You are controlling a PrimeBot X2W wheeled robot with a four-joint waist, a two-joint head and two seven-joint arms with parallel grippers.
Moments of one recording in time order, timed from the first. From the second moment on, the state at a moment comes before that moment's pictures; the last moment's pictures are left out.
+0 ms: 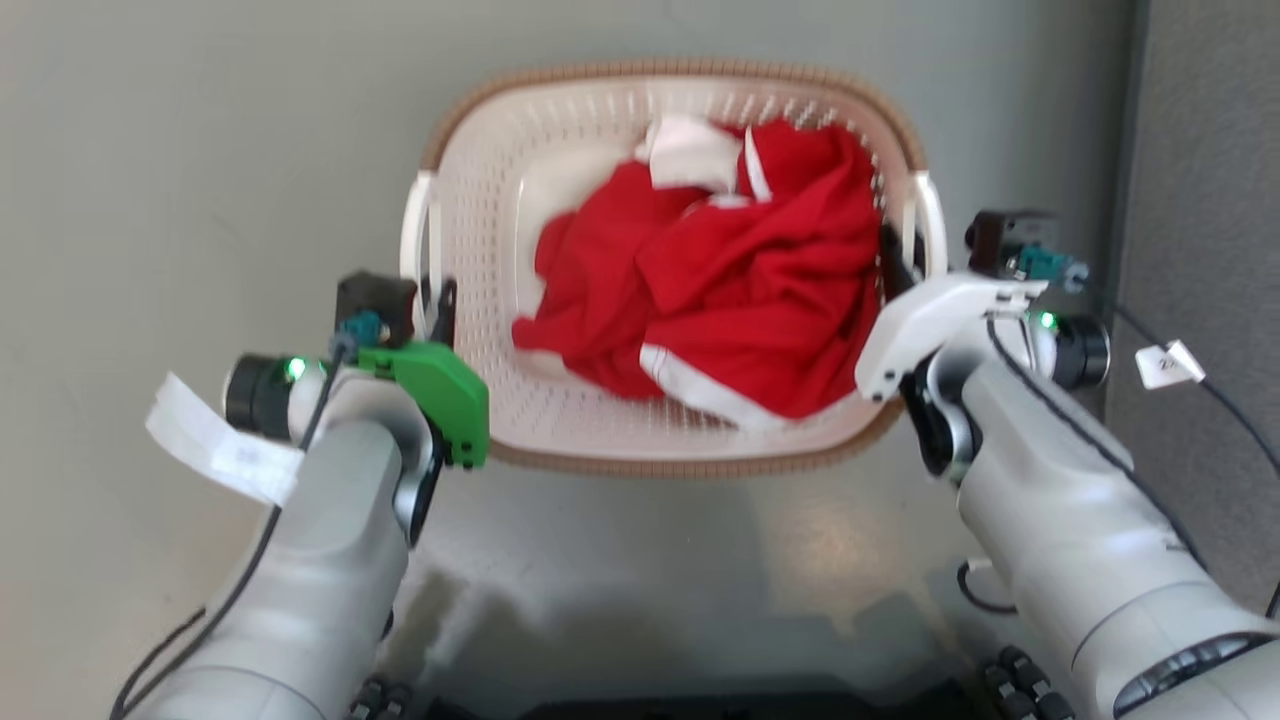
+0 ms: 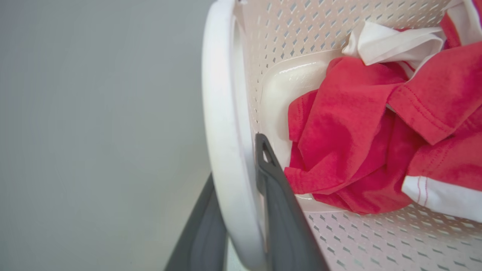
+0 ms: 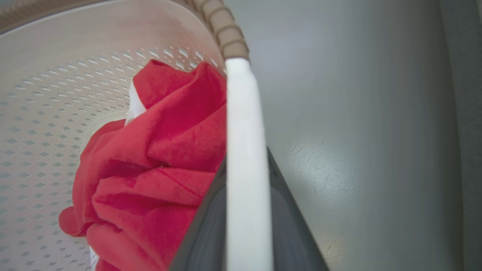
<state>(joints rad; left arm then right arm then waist) -0.78 -0.02 -0.56 1.06 -0.43 0.01 -0.26 -0.74 -0.03 0.45 0.99 0.50 -0.10 -0.25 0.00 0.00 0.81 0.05</state>
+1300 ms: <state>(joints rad) -0.42 -0.02 -0.69 1.16 -0.60 -0.02 -0.12 -0.40 -0.02 0.69 1.08 0.73 -0.04 -0.05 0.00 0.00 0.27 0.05</state>
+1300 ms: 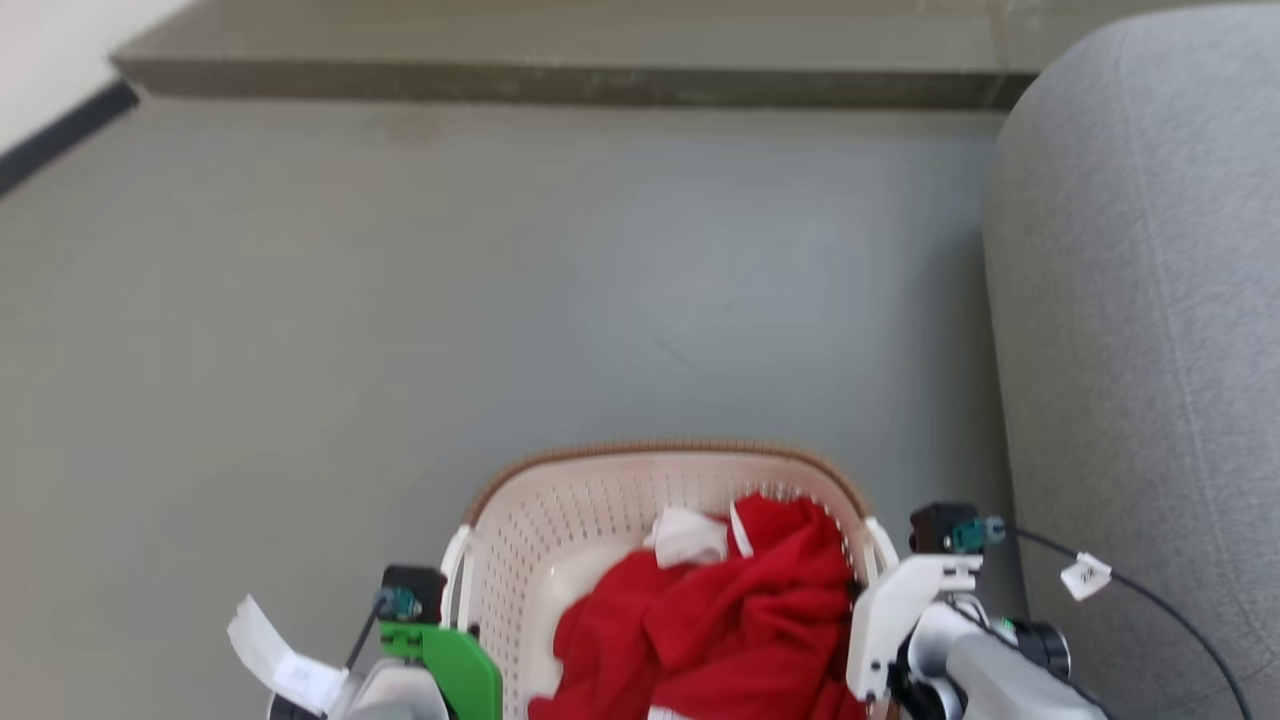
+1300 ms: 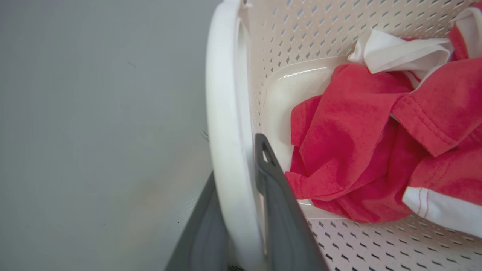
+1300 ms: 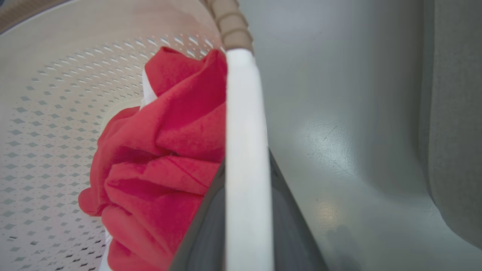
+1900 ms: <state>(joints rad) -0.30 -0.02 -0.73 1.16 -0.64 -0.02 -0.09 -0.25 -0.03 0.79 1.03 0.82 -0.07 -0.01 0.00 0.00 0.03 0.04</state>
